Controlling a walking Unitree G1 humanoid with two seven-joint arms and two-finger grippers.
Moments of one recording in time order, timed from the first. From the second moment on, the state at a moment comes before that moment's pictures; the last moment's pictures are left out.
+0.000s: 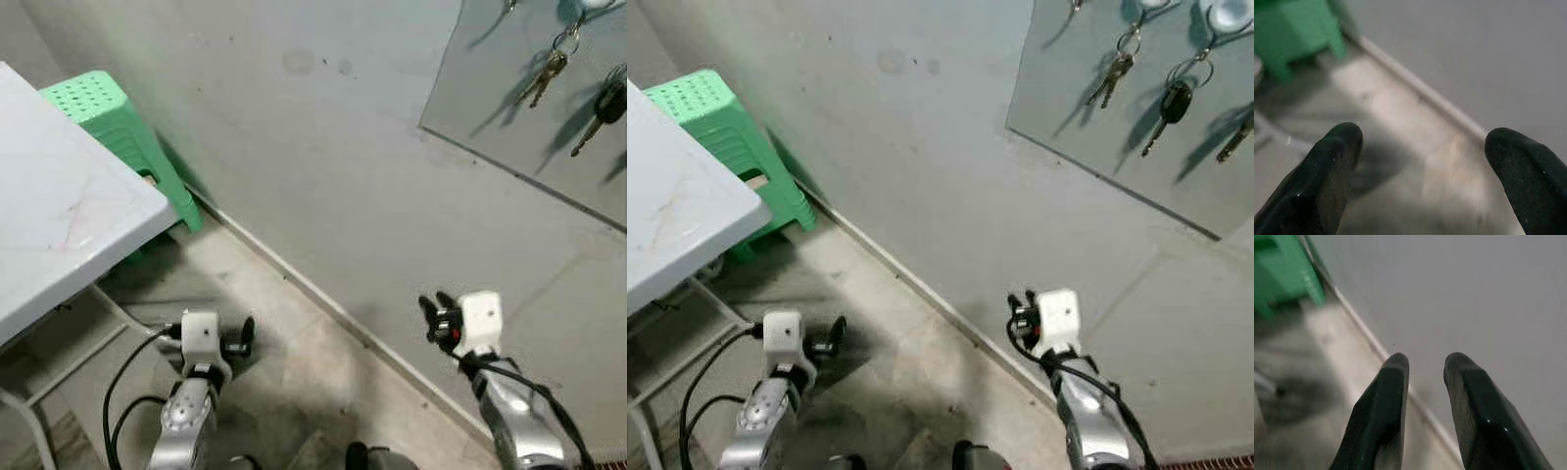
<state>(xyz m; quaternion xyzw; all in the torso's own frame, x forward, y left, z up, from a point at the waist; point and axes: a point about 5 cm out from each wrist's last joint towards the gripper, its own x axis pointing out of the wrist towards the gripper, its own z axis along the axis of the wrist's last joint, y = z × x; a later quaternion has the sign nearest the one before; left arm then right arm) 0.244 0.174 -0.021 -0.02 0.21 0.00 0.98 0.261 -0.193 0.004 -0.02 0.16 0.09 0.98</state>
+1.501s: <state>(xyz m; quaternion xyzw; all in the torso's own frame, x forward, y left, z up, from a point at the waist) 0.183 0.167 -0.082 0.01 0.40 0.00 0.92 0.157 -0.197 -0.091 -0.06 0.46 0.04 0.89</state>
